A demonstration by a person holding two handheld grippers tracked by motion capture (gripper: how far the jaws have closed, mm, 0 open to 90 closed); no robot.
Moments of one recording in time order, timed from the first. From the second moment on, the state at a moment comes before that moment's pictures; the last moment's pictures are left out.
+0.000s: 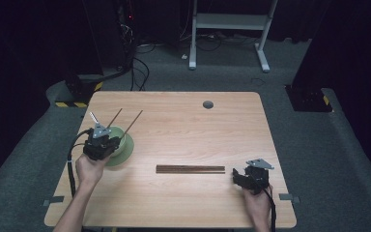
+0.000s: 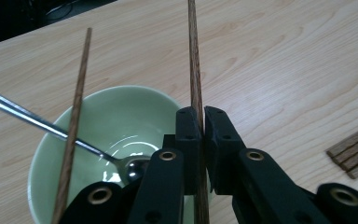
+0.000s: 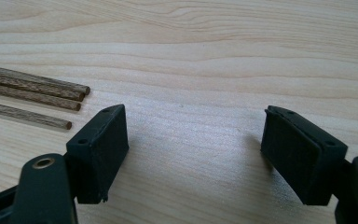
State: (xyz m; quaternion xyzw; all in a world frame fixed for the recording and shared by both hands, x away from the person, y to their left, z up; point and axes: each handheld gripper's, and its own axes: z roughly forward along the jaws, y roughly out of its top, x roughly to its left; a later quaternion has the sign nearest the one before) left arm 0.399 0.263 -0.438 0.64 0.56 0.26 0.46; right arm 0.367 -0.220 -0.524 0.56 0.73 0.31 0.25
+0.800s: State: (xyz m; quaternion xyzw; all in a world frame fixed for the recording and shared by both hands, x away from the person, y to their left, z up) left arm 0.417 0.283 -0.452 0.63 0.59 0.29 0.41; right arm 0.367 -0.220 -0.524 0.56 0.73 0.31 0.25
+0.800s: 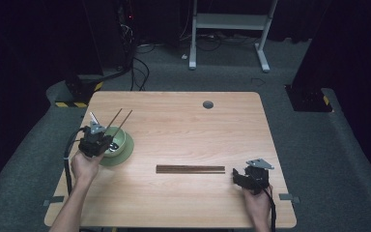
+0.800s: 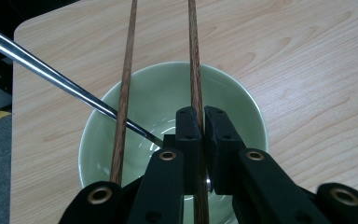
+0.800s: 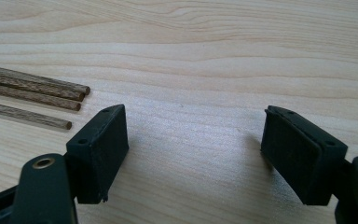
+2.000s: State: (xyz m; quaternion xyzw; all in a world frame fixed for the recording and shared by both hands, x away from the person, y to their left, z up) left arm 0.429 0.301 -0.461 0.62 0.61 0.31 0.39; right arm 0.367 -0.220 -0.524 0.56 0.73 0.31 0.25
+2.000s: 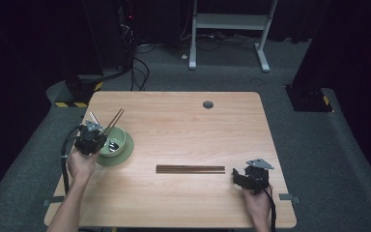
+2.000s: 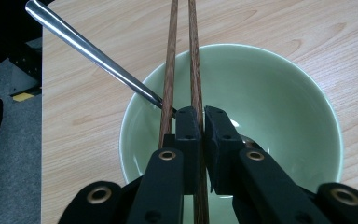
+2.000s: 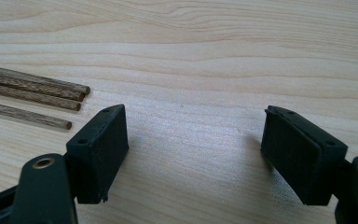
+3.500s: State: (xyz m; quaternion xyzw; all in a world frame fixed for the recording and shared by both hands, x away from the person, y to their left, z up) left arm 0.473 0.292 -0.441 0.54 0.65 0.29 0.45; right arm 0.367 -0.220 -0.524 0.56 0.73 0.31 0.25
